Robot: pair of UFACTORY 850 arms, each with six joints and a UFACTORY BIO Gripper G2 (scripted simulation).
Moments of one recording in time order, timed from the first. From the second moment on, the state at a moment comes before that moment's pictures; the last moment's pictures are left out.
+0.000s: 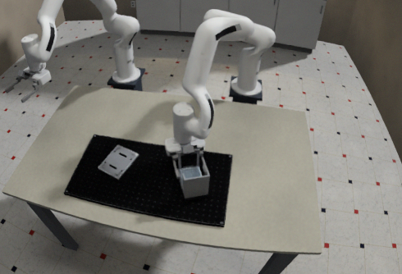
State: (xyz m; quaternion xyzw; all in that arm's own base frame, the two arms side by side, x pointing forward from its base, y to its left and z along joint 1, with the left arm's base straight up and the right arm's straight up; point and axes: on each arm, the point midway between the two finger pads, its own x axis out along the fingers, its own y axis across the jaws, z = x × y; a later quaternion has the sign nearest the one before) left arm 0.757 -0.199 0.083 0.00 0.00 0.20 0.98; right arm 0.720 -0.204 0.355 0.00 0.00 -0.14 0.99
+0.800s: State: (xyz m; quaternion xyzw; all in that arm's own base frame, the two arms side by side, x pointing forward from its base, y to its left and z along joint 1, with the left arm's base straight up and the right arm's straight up) left arm 0.757 -0.199 0.070 0.00 0.00 0.20 0.98; right arm 0.720 -0.204 0.355 0.00 0.00 -0.14 0.99
